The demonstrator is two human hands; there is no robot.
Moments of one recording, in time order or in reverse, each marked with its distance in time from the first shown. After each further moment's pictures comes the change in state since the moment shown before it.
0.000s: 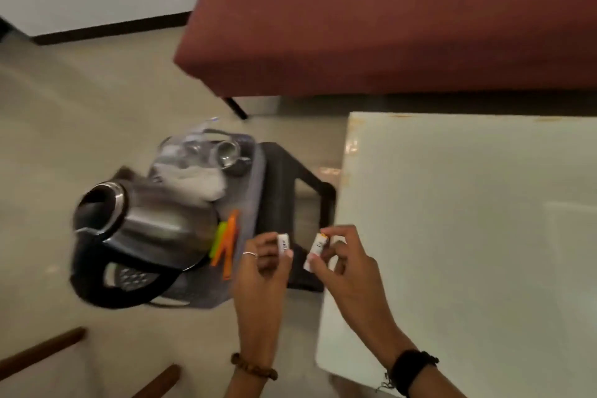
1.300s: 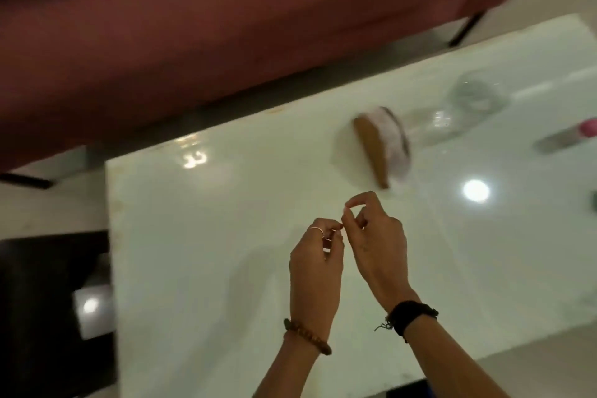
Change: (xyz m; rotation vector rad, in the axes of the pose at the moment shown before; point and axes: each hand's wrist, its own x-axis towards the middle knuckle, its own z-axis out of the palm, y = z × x) left_hand -0.142 0.078 0.285 0.135 -0.715 0.204; right_hand -0.020 0.091 -0.288 -0.431 0.634 0.196
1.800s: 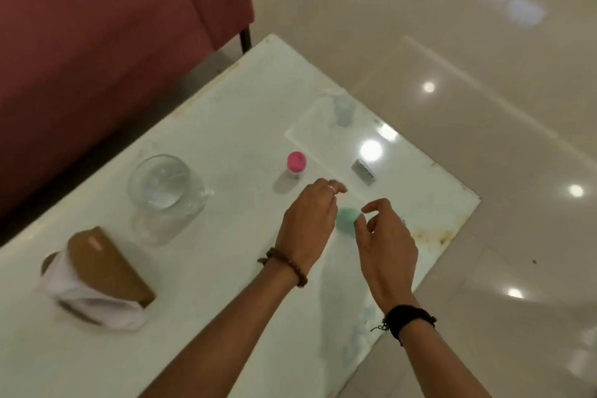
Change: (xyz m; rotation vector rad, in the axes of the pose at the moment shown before) left_hand 0.047 0.194 0.397 0.415 -0.644 0.713; right_hand 0.073 0.275 -0.298 -0.120 0.547 0.498
